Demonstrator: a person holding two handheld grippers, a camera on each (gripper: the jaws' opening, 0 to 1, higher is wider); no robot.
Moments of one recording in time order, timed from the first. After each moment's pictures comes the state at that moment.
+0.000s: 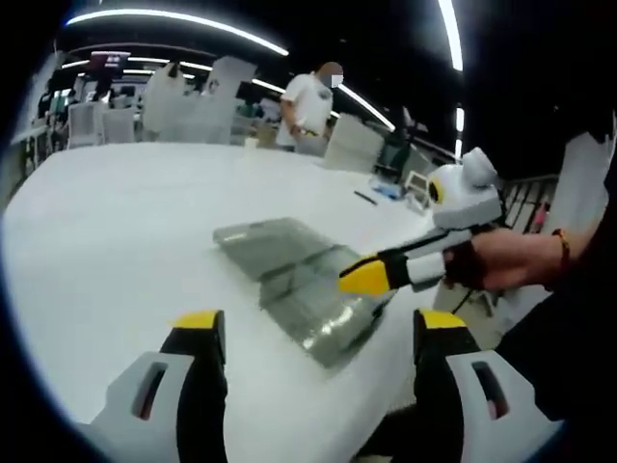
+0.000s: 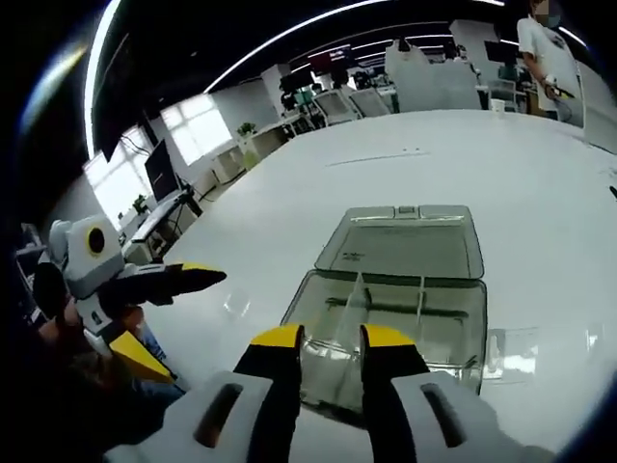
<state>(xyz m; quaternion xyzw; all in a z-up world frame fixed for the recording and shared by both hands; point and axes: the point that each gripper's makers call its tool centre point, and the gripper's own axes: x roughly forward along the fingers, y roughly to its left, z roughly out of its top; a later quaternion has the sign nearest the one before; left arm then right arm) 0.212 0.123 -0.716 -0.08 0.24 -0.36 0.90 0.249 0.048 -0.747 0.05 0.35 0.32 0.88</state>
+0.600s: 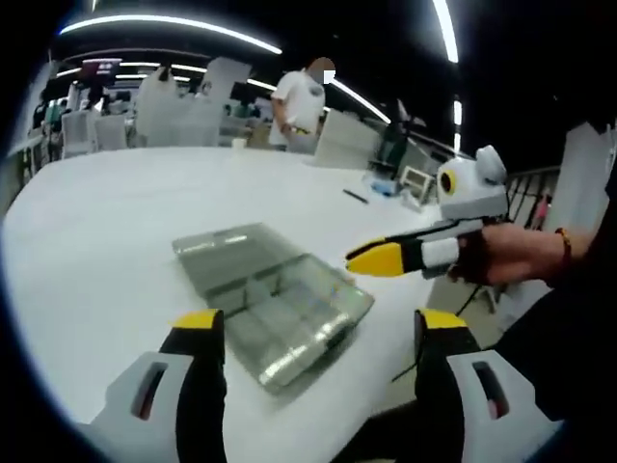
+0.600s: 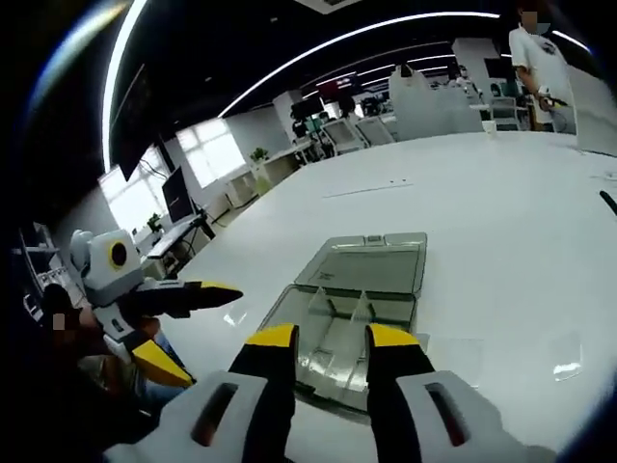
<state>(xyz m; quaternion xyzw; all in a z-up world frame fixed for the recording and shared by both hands) 0.208 0.060 -0.705 -0.06 0.24 -0.36 0.90 0.247 -0.016 -0.719 0.08 0.30 0.34 0.89</state>
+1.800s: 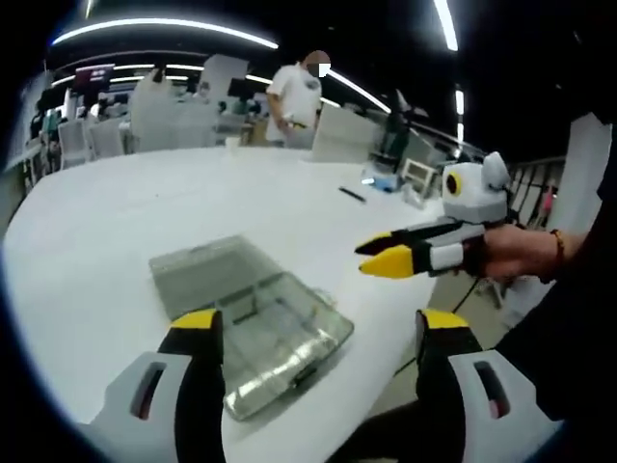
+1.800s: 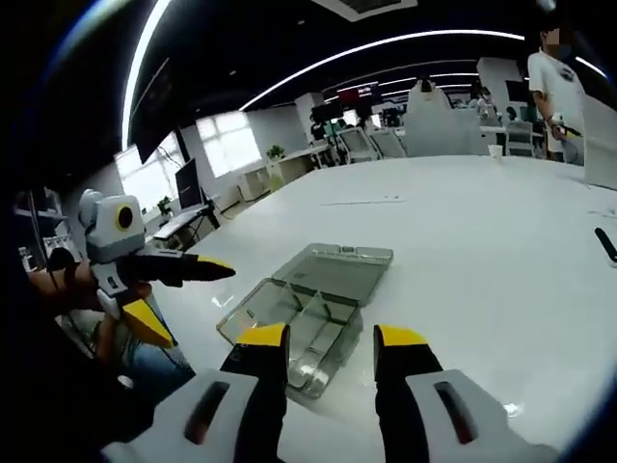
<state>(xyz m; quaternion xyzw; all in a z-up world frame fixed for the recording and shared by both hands) 0.224 0.020 -0.691 -0.05 0.25 -0.35 0.90 0.260 -0.077 -0.710 0.02 0.27 0.37 0.89</state>
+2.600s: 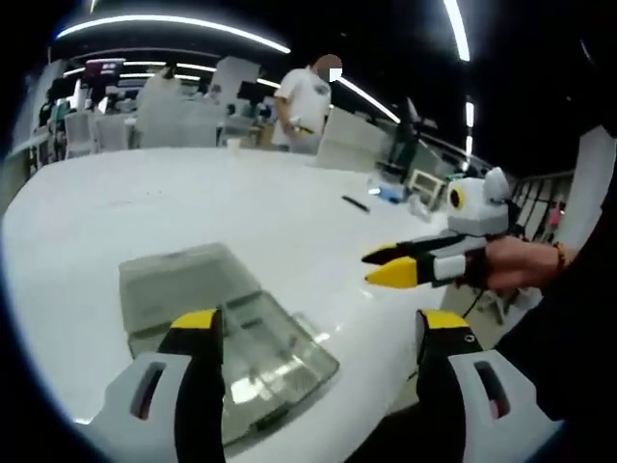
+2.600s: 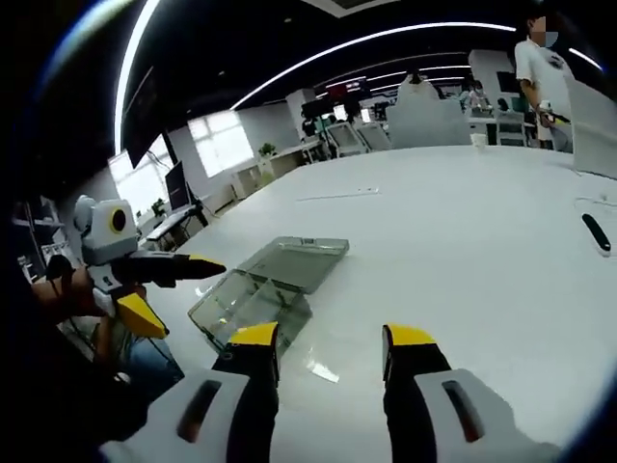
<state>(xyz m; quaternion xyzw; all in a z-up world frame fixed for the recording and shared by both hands) 0.246 -0.032 -0.701 -0.07 0.25 -0.34 0.91 0.284 -0.144 -0.727 0.03 0.29 0.36 0.89</state>
